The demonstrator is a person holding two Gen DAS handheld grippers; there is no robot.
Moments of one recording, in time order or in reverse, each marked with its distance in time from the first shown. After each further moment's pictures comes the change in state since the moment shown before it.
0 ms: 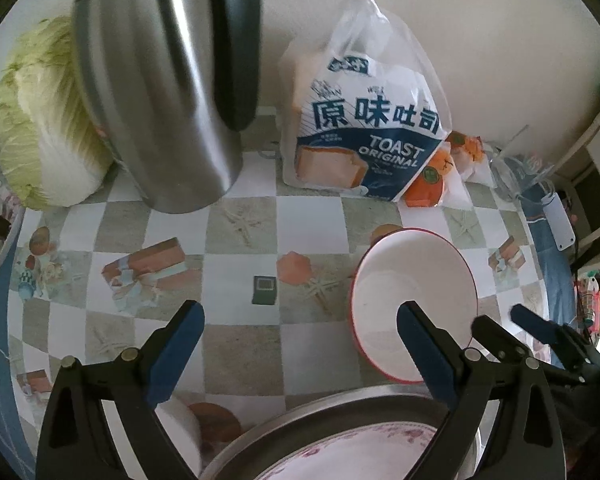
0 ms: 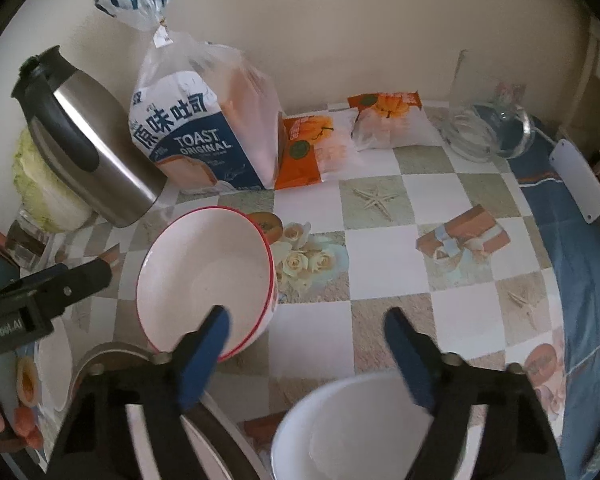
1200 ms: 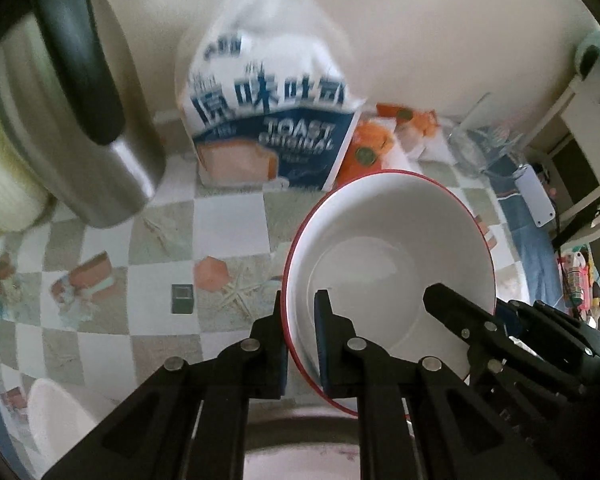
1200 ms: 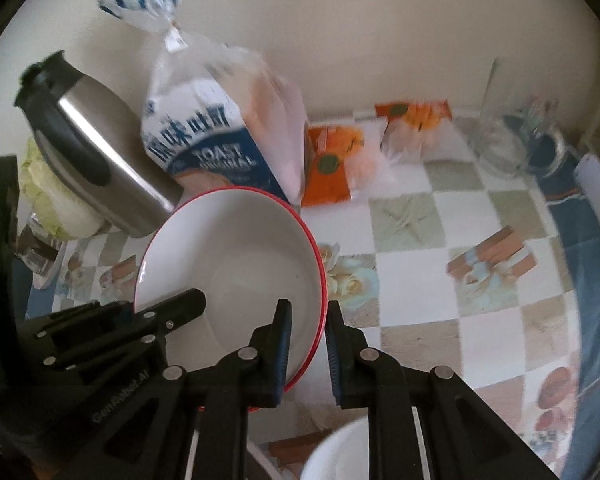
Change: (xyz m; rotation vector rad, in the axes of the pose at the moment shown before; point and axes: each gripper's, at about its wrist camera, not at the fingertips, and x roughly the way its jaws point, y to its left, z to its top) left arm 0.008 -0.059 -0.001 0.094 0.012 -0.062; right arm -0.014 0.011 0.014 -0.036 -0.026 0.048
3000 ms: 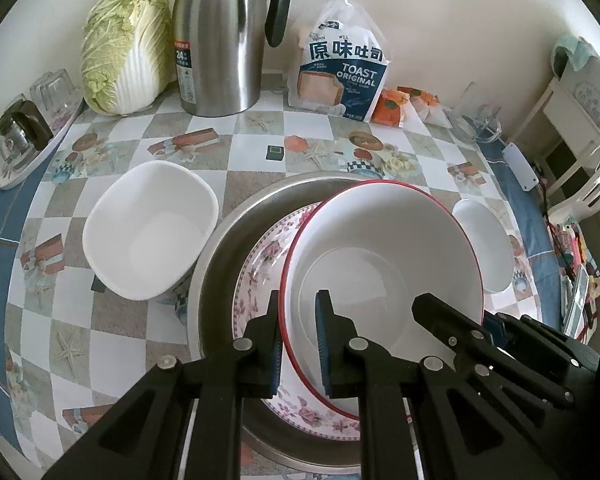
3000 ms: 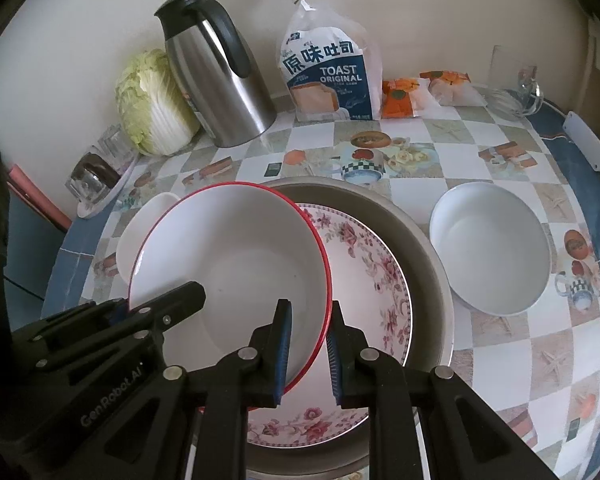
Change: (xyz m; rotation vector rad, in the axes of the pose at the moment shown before) left arm -0.089 0.051 -0.162 -0.108 -0.069 0.024; right arm -0.058 0.079 -0.156 -0.035 -0.016 0.075
